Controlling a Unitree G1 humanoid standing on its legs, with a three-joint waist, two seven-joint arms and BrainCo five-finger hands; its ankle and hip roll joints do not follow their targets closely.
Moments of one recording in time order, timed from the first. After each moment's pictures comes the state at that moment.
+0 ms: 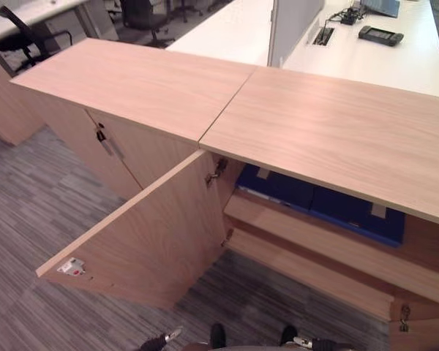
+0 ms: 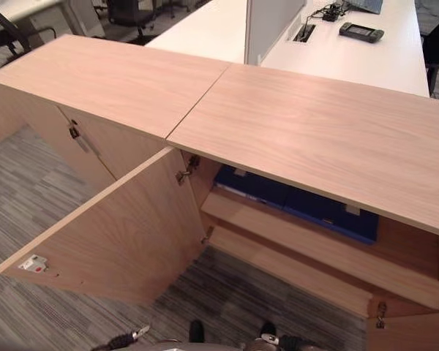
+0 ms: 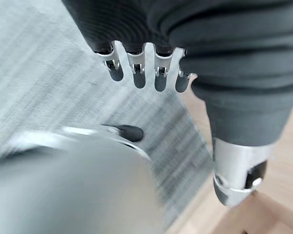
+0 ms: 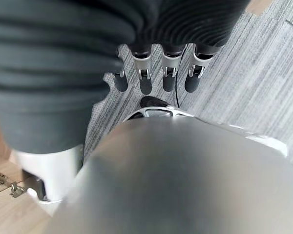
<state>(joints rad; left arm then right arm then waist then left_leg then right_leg) 0.04 0.20 -0.10 1.33 -0.45 0.03 -0.14 -0.07 -0.26 0.22 1.39 0.21 0.09 0.12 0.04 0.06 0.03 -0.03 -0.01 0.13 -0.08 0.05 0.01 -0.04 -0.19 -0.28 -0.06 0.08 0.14</state>
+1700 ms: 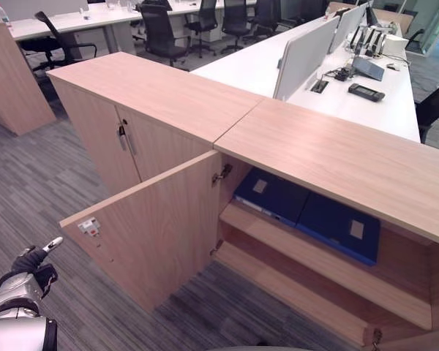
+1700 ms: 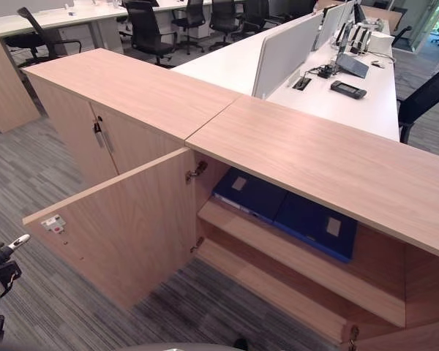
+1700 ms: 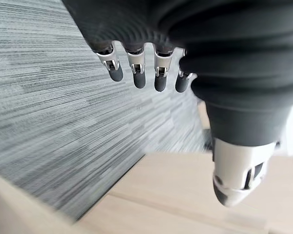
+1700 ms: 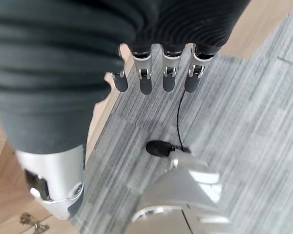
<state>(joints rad) -0.36 0.77 0.03 1.29 -0.56 0.00 -0.04 0.05 -0.33 0.16 1.29 0.30 0.07 0.16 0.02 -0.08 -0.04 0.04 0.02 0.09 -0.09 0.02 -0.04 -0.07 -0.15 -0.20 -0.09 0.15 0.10</state>
